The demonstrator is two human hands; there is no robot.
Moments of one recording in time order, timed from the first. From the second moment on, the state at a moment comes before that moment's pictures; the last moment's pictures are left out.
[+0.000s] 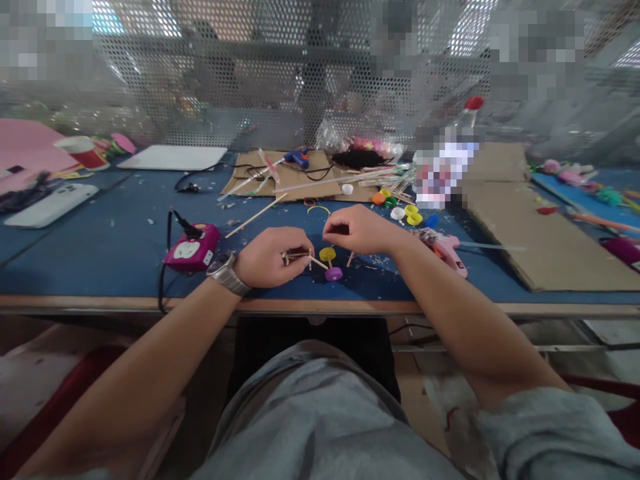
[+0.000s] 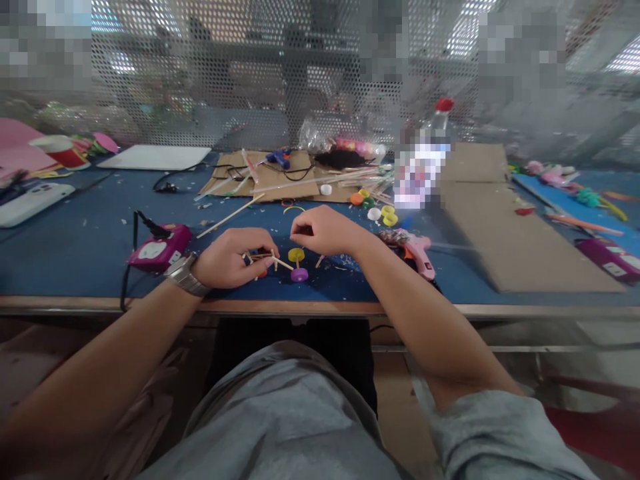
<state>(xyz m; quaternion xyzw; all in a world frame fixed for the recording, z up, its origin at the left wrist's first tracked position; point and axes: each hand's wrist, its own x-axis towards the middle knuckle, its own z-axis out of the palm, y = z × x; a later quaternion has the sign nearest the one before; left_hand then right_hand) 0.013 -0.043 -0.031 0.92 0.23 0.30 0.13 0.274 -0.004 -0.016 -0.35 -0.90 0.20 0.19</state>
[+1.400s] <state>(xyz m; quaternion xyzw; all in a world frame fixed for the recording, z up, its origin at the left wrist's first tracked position) 0.009 -0.042 -0.030 0.92 0.24 0.29 0.12 0.255 -0.005 -0.031 -0.31 -0.91 0.17 0.22</state>
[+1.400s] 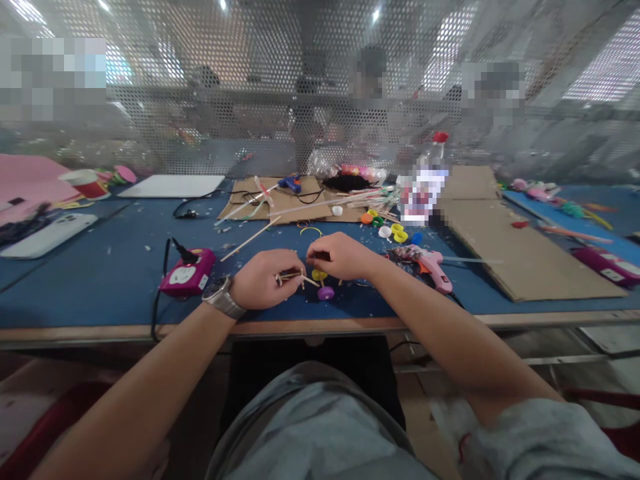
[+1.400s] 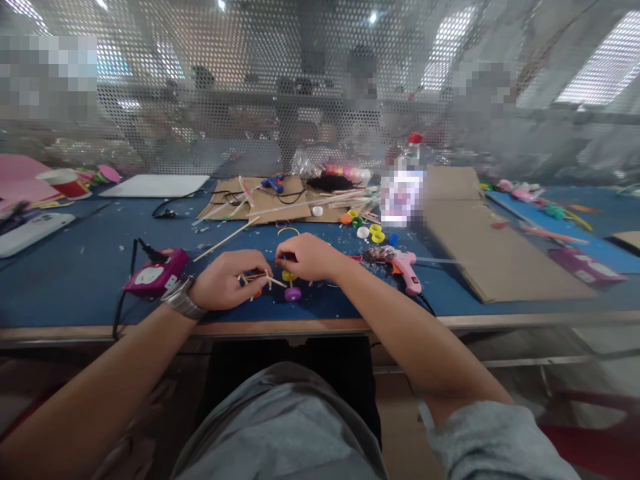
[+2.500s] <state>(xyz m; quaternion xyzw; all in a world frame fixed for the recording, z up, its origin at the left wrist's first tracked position) 0.007 -0.039 -0.030 0.85 0.34 0.39 0.10 0.251 -0.010 -0.032 -0.26 -0.88 0.22 0.33</state>
